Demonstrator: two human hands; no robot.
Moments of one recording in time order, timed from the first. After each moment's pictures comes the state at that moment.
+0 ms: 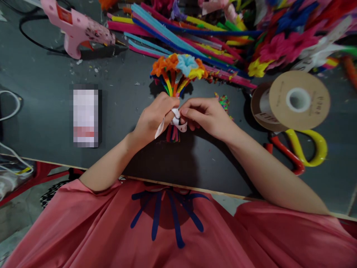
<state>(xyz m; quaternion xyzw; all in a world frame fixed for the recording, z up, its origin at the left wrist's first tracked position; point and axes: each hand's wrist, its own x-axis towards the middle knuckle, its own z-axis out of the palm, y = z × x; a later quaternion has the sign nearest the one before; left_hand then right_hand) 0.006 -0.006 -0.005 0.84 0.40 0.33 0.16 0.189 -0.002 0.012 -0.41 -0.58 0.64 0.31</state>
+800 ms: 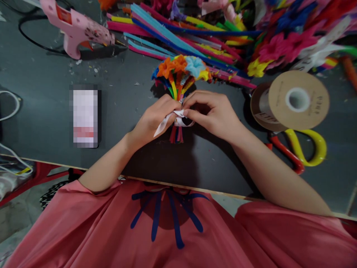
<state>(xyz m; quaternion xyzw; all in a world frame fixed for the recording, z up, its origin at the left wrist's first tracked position) 0.005 -0.004 -0.002 0.86 0.35 0.32 0.22 0.198 0.002 0.016 -0.43 -0.72 0.43 0.33</state>
